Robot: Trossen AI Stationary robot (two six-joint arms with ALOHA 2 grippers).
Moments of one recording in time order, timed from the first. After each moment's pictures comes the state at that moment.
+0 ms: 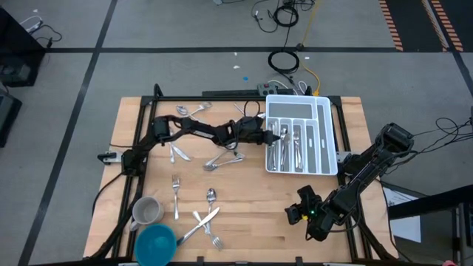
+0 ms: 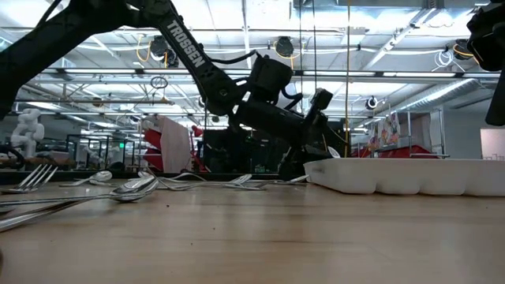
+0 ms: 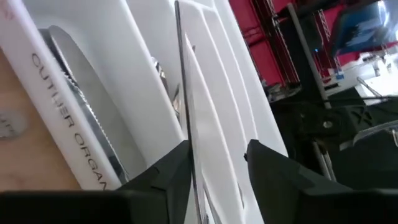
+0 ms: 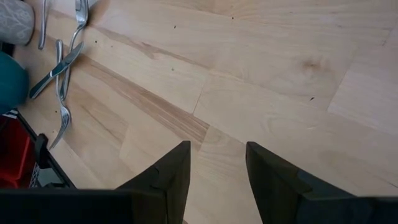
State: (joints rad) left arm 0.25 2.29 1.41 0.54 0.15 -1.01; right arm 0.85 1.50 0.80 -0.45 0.56 2.02
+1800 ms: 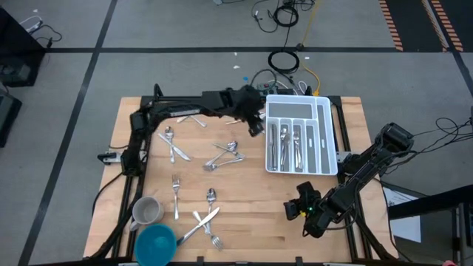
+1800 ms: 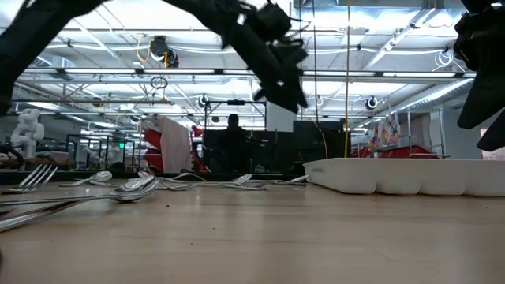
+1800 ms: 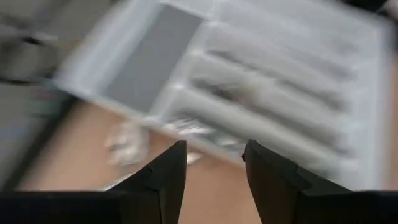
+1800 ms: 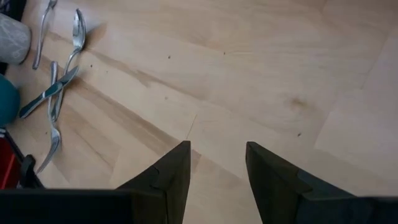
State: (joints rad) left arm 0.32 2.04 1.81 -0.55 0.04 -0.03; right arm 0.82 1.50 0.80 -0.50 0.60 2.00
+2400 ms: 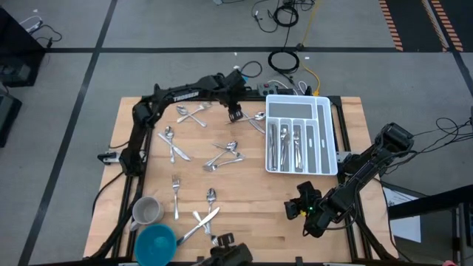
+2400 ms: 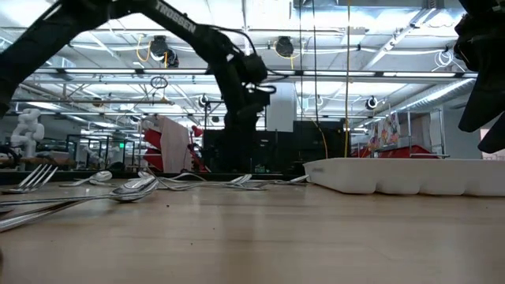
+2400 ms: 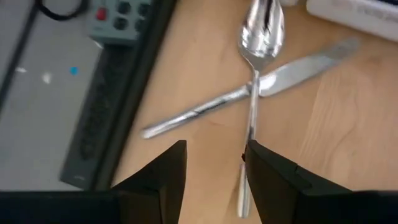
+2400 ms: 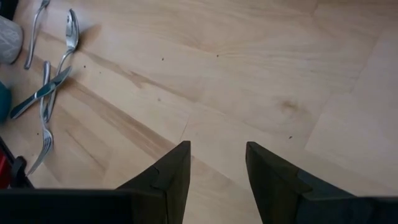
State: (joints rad) left arm 0.56 2.13 1.81 -0.77 0.04 0.28; right arm 0.82 1.50 0.80 -0.52 0.60 2.00
